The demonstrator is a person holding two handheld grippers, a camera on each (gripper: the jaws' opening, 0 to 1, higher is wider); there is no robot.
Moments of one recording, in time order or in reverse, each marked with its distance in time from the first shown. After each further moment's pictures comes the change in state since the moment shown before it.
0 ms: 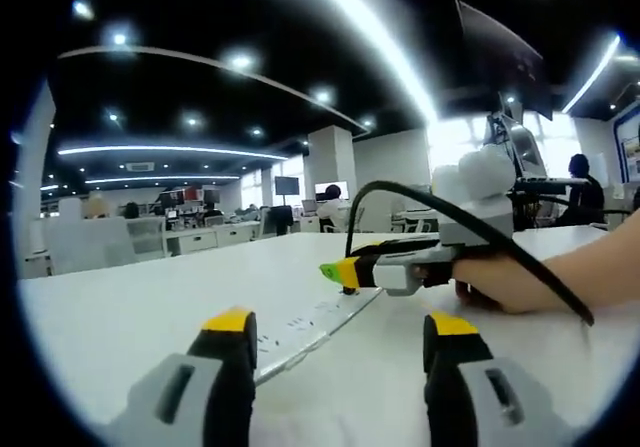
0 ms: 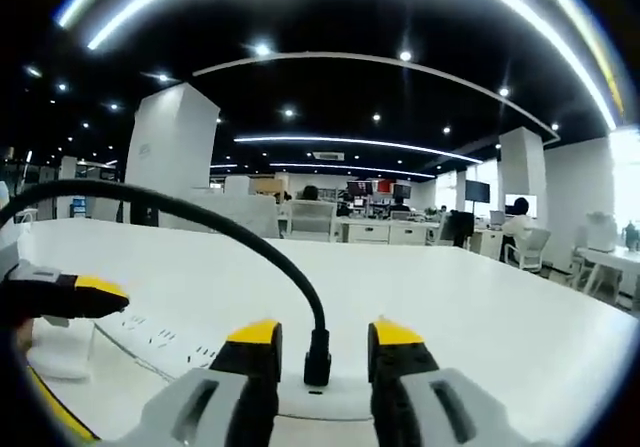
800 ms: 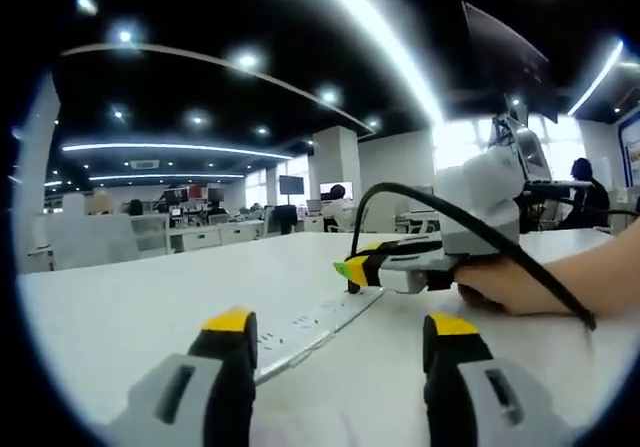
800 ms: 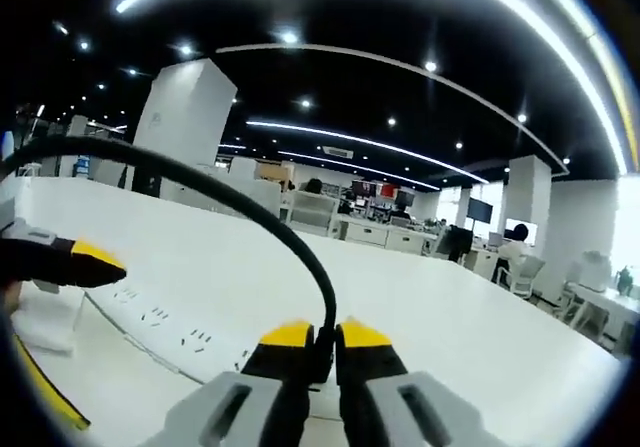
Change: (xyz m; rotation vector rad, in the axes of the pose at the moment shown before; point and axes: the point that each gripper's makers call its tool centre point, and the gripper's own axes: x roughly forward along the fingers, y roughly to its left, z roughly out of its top) left arm 0.002 0.003 -0.001 -0.012 0.004 0.018; right arm 0.000 0.003 -0.005 -0.110 0.032 -0.014
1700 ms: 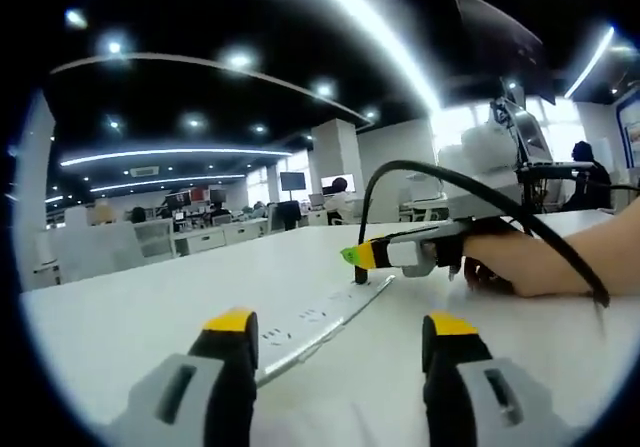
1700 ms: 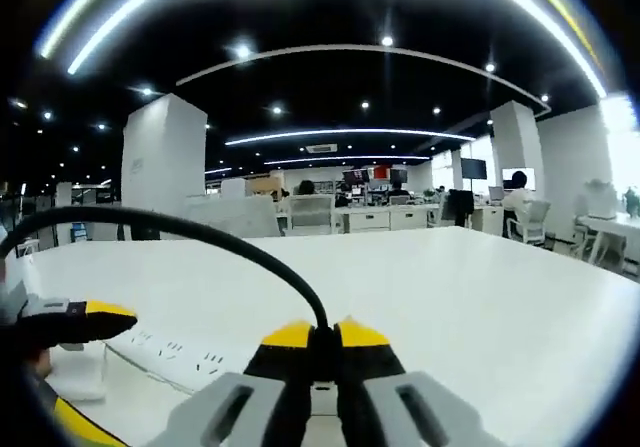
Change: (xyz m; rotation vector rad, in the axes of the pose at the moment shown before) left arm -0.001 0.006 -0.004 0.053 0.026 0.018; right arm -0.003 -0.006 0.002 0.223 0.007 0.023
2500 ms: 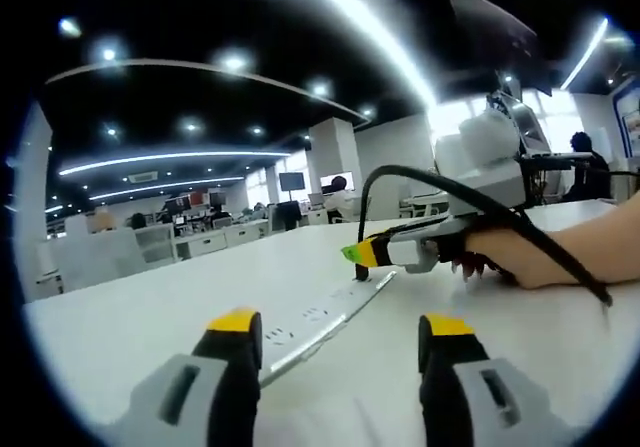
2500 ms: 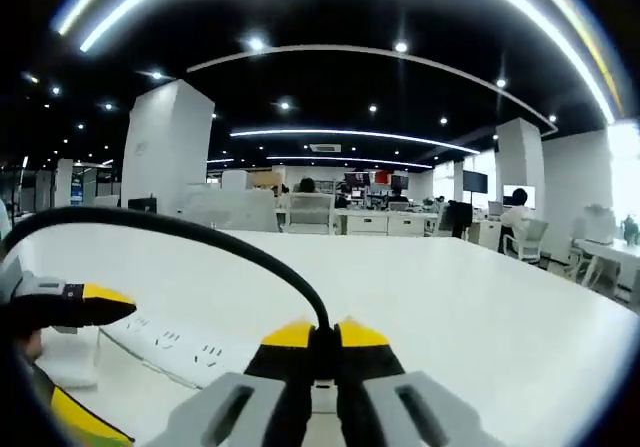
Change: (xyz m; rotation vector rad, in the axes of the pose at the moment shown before) left arm 0.003 0.000 -0.002 0.041 0.011 -0.002; right arm 0.000 0.002 0.004 -0.019 0.005 0.002
